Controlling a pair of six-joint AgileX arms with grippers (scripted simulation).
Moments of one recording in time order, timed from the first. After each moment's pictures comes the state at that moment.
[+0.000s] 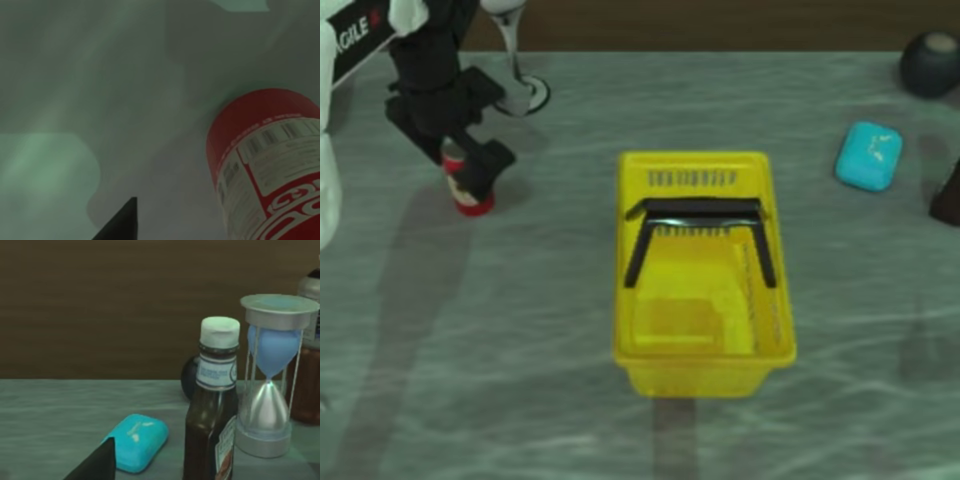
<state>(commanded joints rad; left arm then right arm) -0.17 2.58 2.28 -1.27 0.01 0.66 0.00 0.00 0.00 0.00 0.00 0.00</state>
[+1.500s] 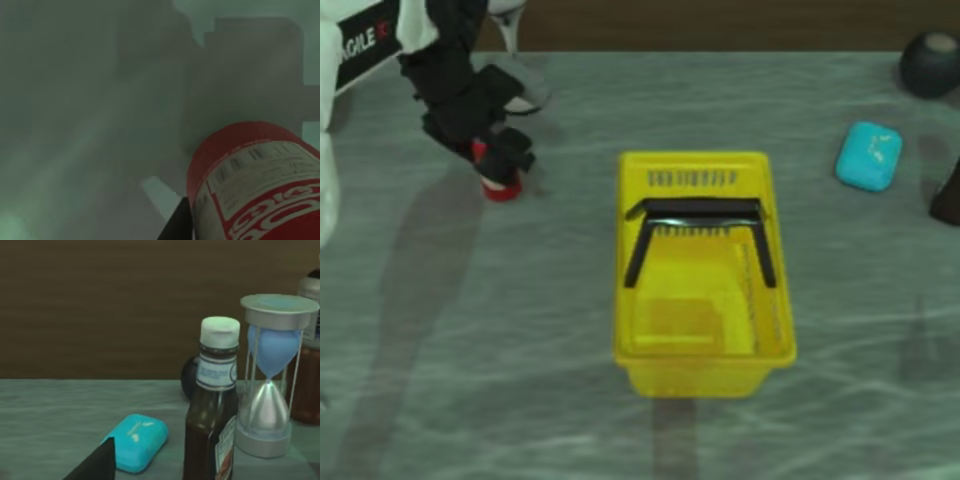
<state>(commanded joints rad) -0.19 2.55 2.16 -1.06 0.16 0.59 0.00 0.00 0.00 0.00 0.00 0.00</state>
